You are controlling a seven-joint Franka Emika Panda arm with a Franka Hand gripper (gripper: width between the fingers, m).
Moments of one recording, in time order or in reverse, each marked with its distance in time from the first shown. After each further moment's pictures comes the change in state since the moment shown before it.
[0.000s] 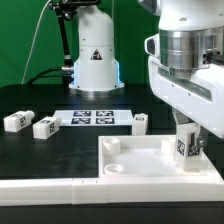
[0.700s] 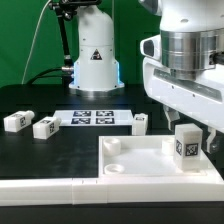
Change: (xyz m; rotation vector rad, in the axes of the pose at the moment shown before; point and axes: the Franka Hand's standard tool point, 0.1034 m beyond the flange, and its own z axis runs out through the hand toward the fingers) arm -0.002 0.000 0.001 -0.015 0.000 -0.263
